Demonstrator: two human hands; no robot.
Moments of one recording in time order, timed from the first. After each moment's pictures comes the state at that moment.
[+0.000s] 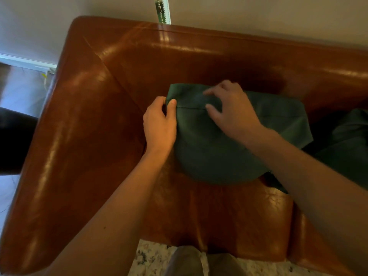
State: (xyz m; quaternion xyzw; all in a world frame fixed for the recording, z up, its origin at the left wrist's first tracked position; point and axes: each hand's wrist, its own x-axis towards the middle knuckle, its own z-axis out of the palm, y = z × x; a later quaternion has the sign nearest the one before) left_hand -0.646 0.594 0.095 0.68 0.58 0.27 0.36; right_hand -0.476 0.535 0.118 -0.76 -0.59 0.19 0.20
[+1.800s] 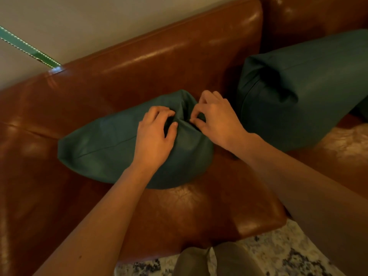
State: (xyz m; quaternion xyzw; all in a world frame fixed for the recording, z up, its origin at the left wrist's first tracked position) left_hand -0.499 0.476 0.098 0.92 0.28 0.08 0.25; right_hand -0.353 0.363 0.083 -0.82 -0.49 0.15 0.24
